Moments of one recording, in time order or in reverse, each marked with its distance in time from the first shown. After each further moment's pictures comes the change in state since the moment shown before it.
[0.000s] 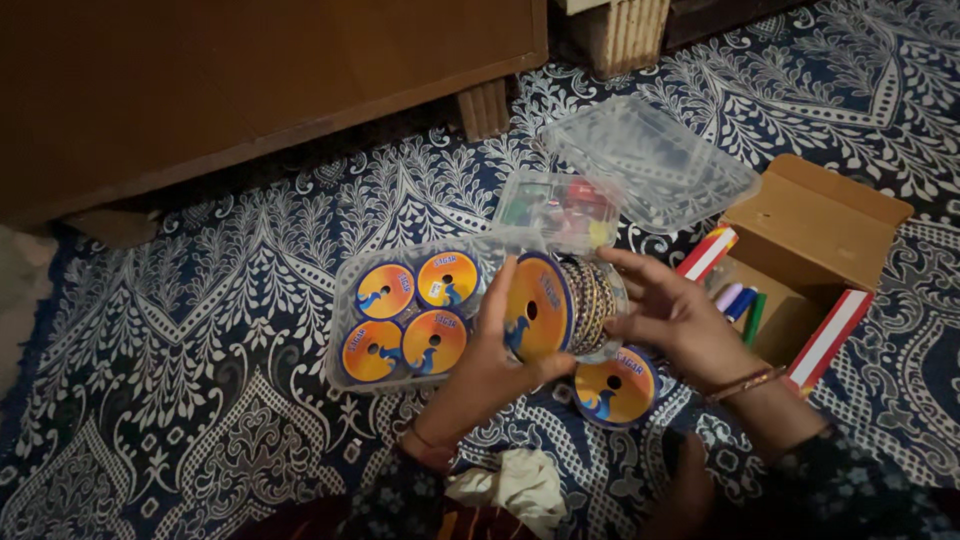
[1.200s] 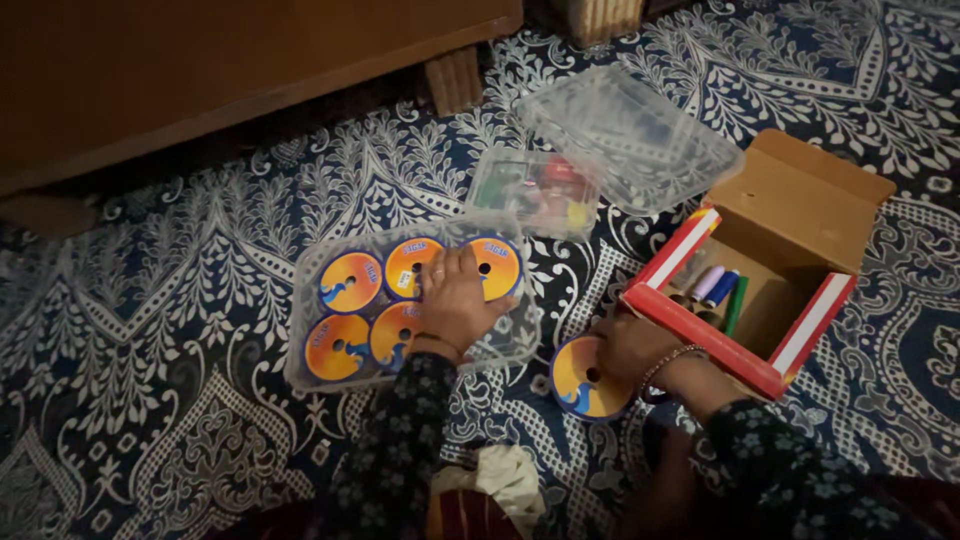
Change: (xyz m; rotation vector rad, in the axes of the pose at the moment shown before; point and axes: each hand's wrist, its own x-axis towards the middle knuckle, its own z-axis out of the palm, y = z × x) left_hand 0.067 -0.155 -0.021 1.191 0.171 -0.059; right_hand 0.021 0.152 -0.075 -1.485 -0.184 0.380
